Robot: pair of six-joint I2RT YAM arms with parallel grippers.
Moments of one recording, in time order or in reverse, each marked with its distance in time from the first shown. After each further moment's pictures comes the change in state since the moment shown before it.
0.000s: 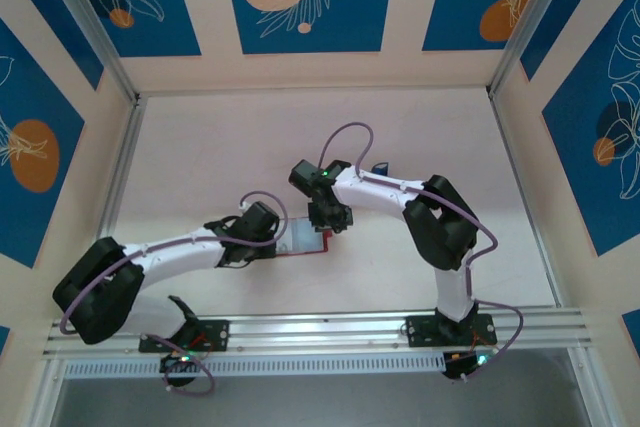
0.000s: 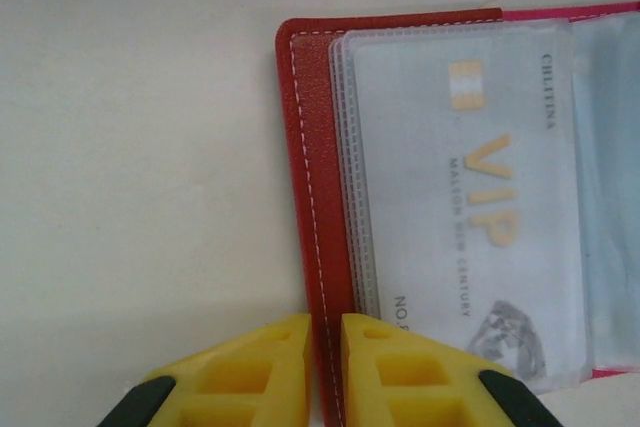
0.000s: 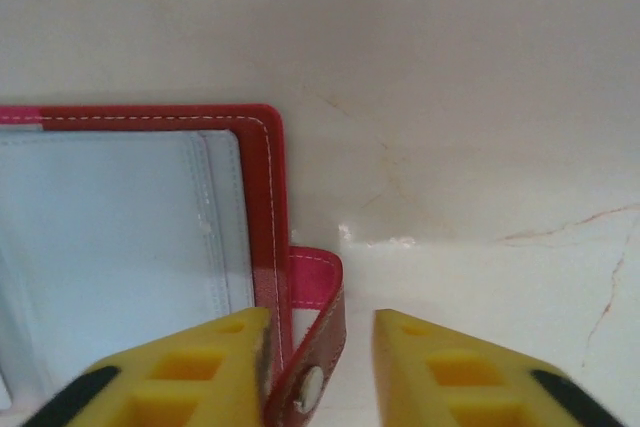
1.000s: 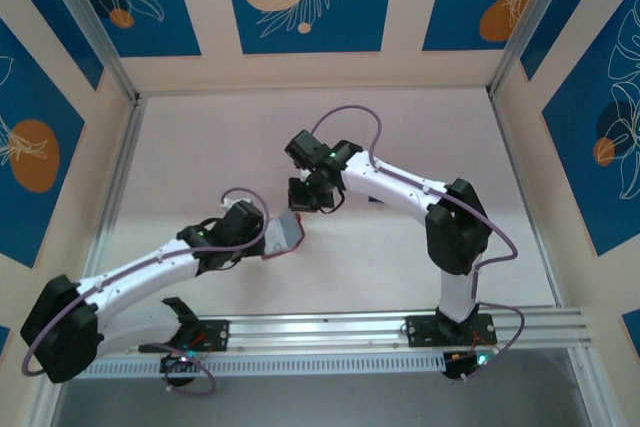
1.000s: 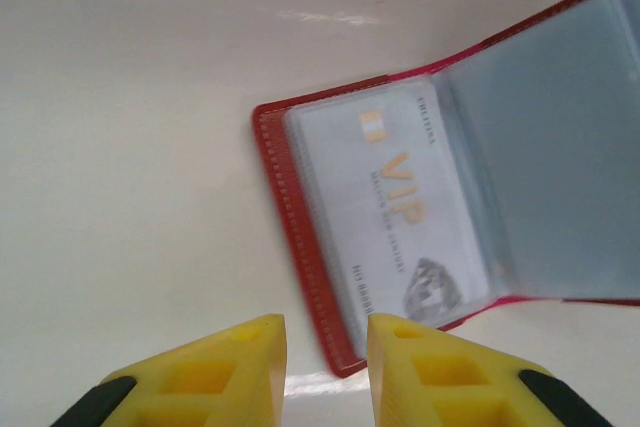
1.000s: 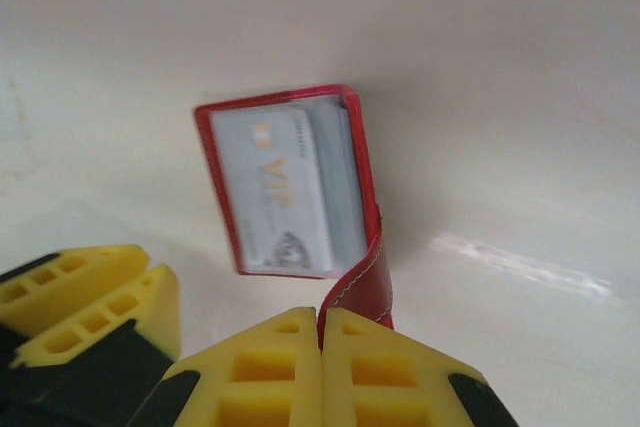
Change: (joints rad) left arm 0.015 -0.282 -0.001 -0.206 -0.075 -0.049; right arm -0.018 -0.069 0.164 0.093 -0.320 -0.009
